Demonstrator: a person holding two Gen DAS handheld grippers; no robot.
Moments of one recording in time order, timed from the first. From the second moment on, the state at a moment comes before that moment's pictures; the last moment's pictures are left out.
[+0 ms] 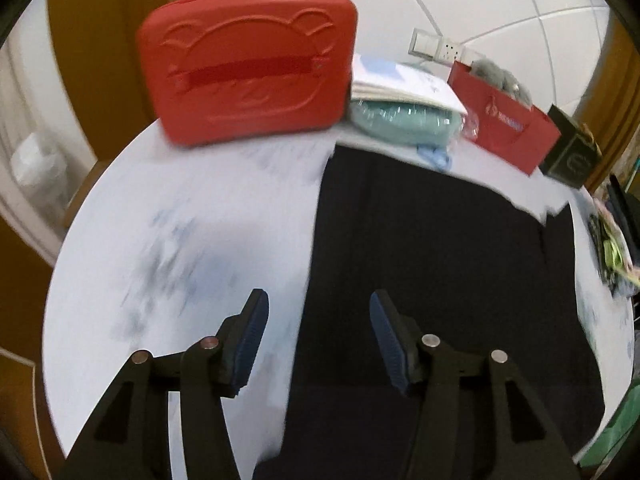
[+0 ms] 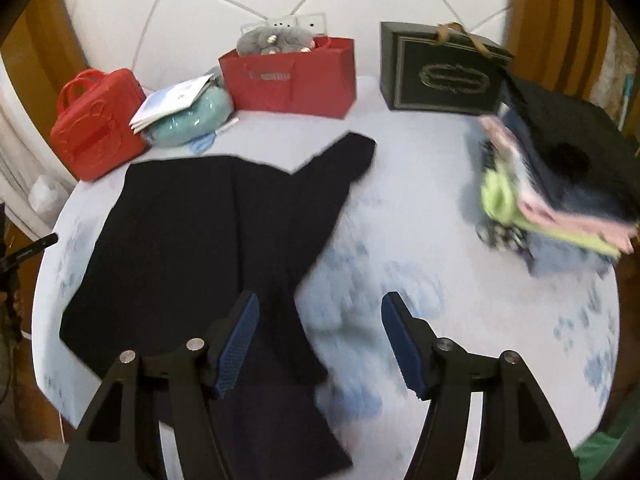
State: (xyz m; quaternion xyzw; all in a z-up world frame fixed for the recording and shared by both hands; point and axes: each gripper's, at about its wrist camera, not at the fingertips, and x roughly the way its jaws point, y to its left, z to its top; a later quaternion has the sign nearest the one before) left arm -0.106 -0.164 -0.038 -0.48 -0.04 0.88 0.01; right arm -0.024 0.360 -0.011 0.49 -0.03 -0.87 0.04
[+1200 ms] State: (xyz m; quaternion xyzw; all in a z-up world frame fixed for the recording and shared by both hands) left arm -0.230 -0.154 -0.115 -0.51 -0.01 0.86 -0.08; right arm -0.105 0.437 -0.068 0.56 -0.04 -0.82 -0.12
